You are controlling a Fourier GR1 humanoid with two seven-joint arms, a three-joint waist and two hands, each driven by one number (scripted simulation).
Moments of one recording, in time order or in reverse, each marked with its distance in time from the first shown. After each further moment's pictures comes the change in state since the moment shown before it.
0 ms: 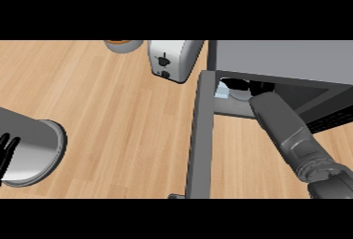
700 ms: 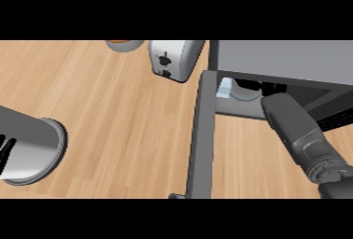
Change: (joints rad) left arm 0.015 0.001 0.004 -0.031 0.030 0.000 0.021; right arm 0.025 -0.054 -0.021 0.000 -0.030 0.016 -0.019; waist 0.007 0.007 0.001
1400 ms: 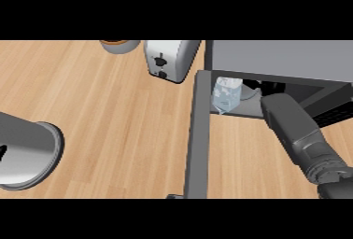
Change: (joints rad) left arm 0.044 0.000 0.021 -0.031 0.028 -0.007 0.003; right arm 0.007 0.005 -0.037 -0.018 -0.049 0.063 -0.046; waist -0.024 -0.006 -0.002
